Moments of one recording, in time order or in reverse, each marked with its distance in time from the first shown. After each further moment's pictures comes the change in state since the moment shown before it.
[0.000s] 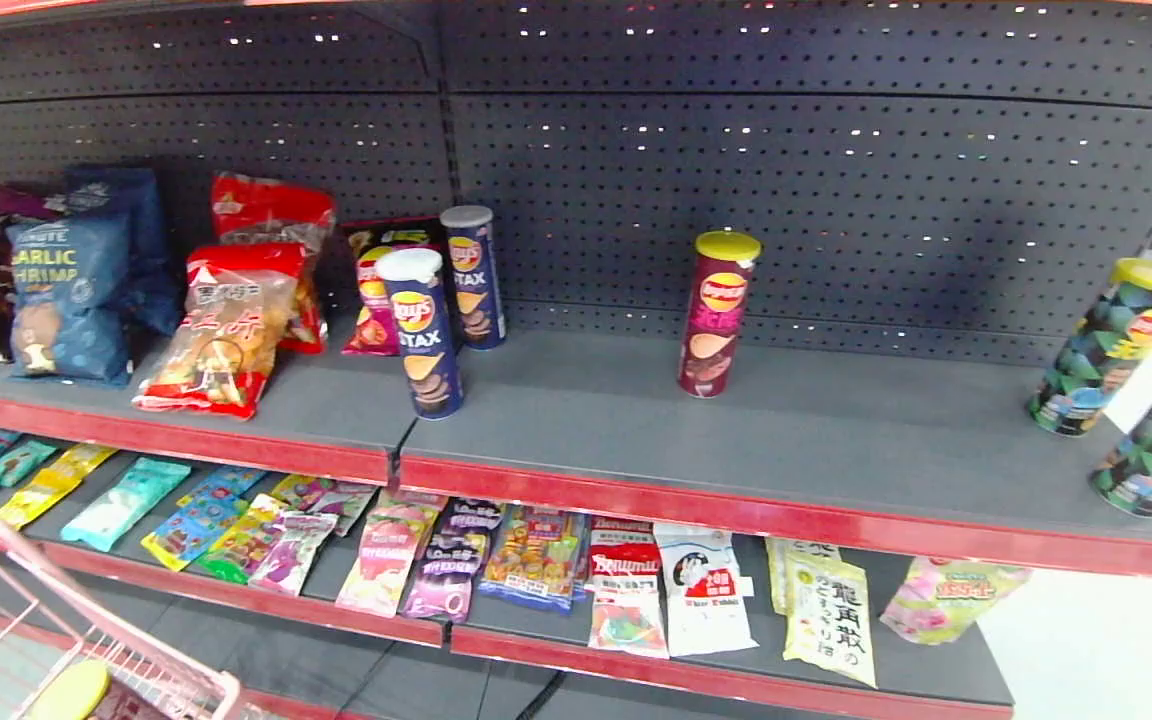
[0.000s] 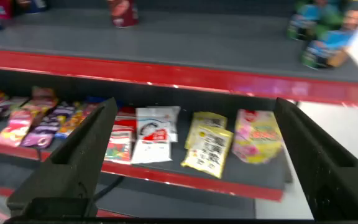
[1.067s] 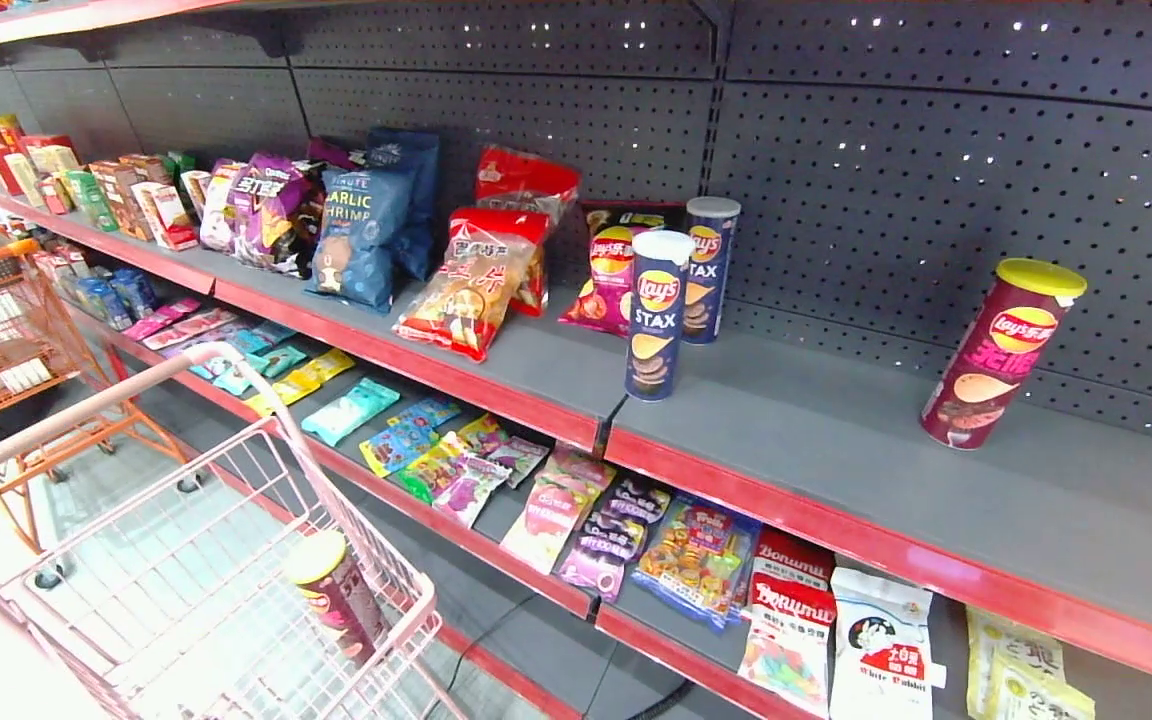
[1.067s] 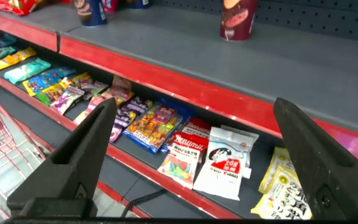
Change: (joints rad) left arm 0.001 0.000 0.000 0.001 0.000 0.000; right arm 0.000 0.000 0.000 0.000 0.001 0.004
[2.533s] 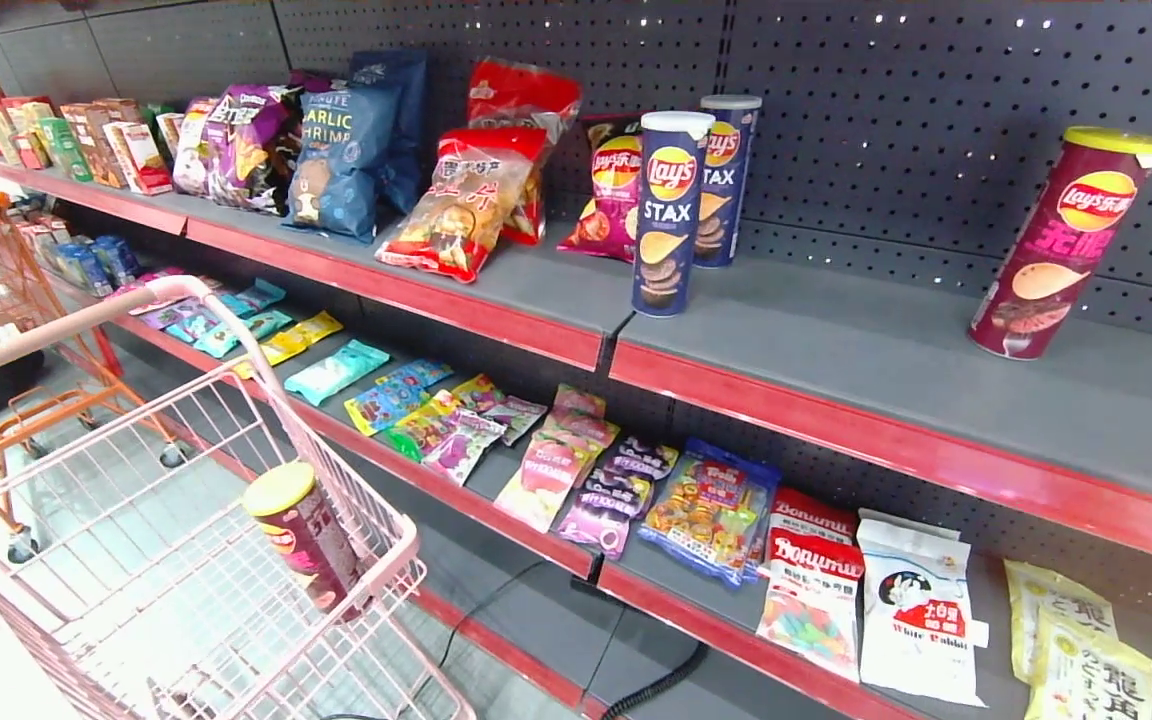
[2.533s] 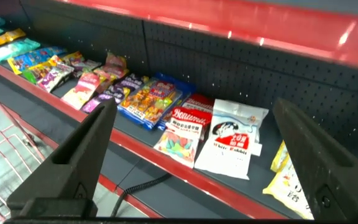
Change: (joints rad) left arm -0.001 0.000 -0.001 0.000 0.000 0.000; right arm 0.000 0.000 0.000 -0.002 0.000 0.000
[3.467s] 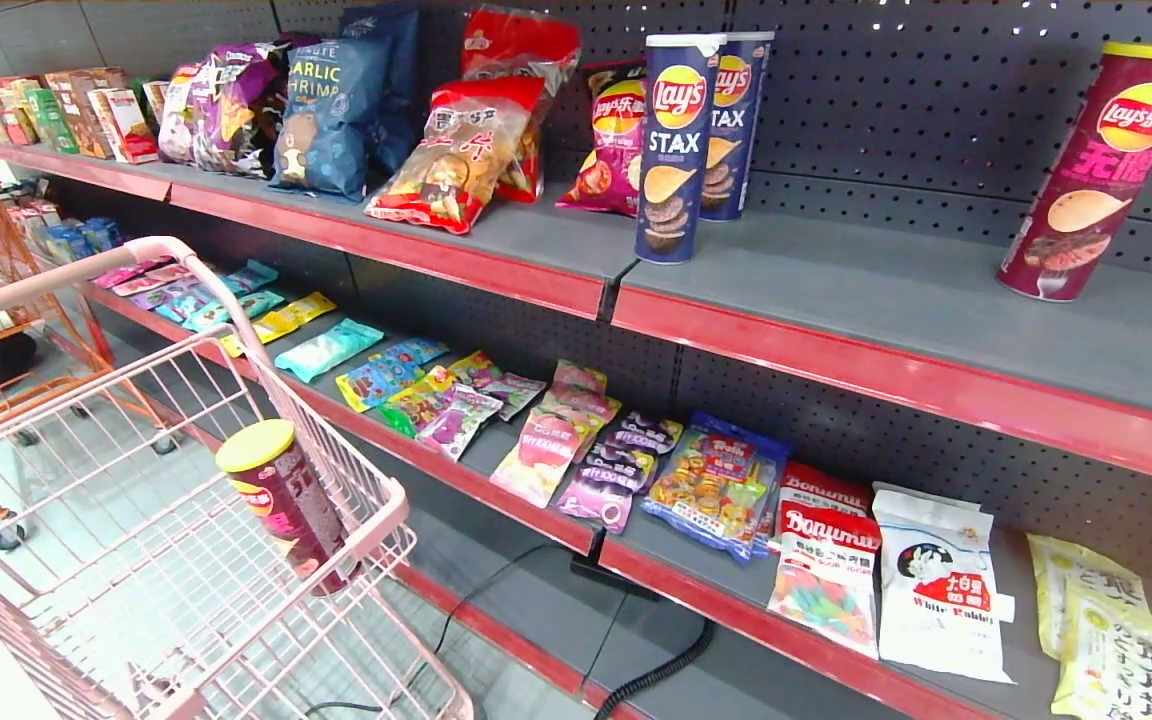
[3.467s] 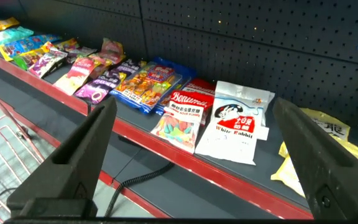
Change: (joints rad) left arm 0.000 0.000 0.000 -0.010 -0.006 0.043; right arm 0.000 0.000 0.000 0.001 0.000 0.000
